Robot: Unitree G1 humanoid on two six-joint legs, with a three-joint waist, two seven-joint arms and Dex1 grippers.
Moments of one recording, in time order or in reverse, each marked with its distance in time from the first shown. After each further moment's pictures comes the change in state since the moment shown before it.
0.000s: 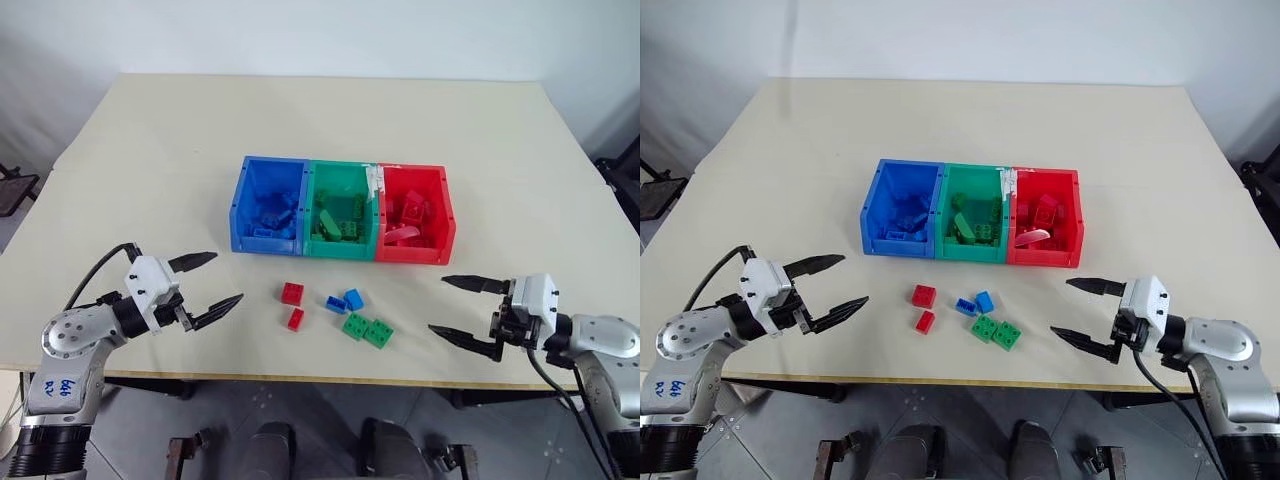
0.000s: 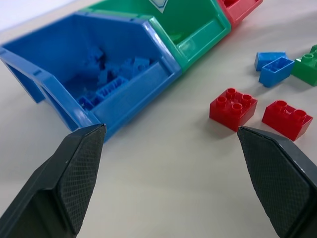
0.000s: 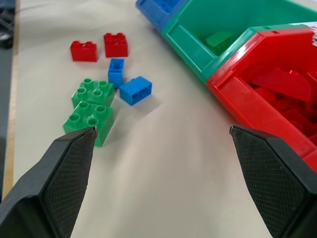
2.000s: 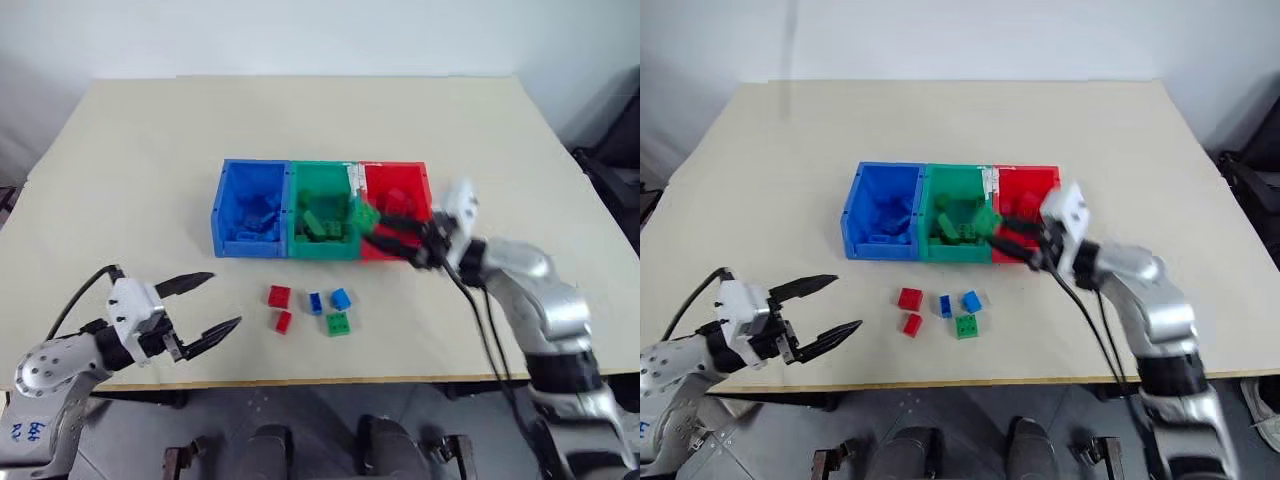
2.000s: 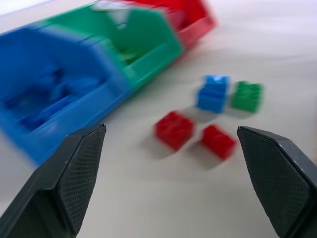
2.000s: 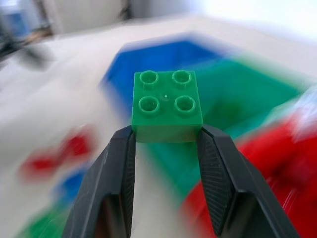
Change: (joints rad) left arm 0.264 -0.012 0.165 -0.321 -0.120 0.160 0.037; right arm -0.618 0.263 0.213 0.014 -0.068 0.473 -0.366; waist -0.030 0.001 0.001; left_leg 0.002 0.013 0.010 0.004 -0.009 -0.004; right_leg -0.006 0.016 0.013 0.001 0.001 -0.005
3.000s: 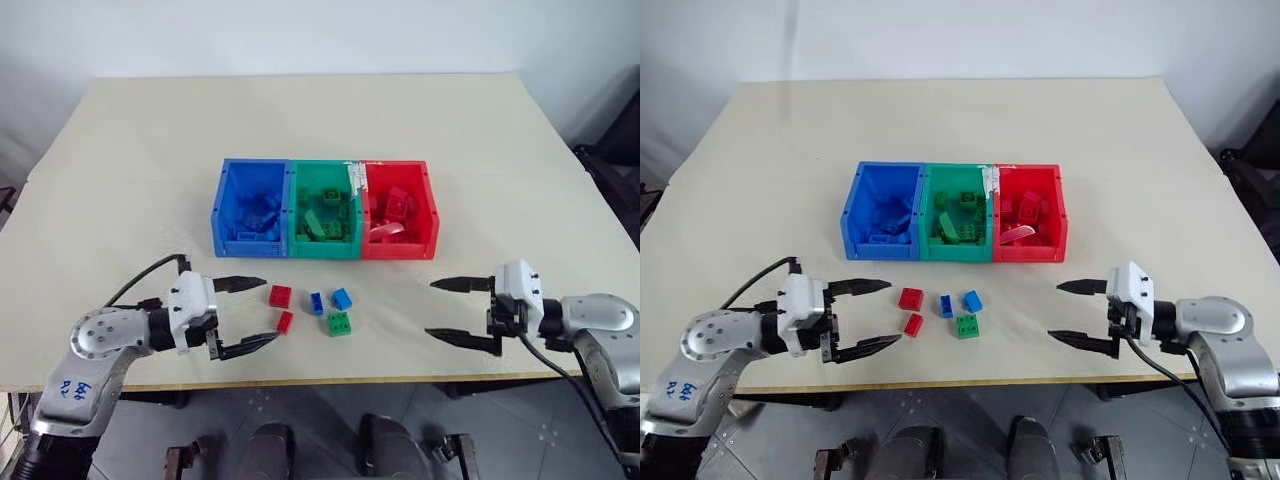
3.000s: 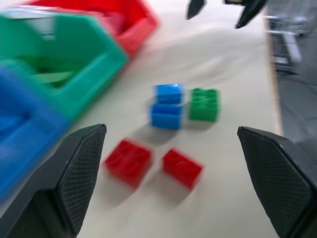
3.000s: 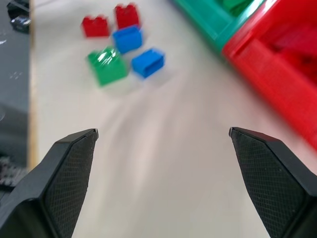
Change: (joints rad) left arm -0.264 0.050 -0.322 0.056 0.050 0.013 -0.169; right arm 0.506 -0.351 -0.160 -0.006 0.020 -0.293 0.497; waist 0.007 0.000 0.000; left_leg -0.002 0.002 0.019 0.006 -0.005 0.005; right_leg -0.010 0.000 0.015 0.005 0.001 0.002
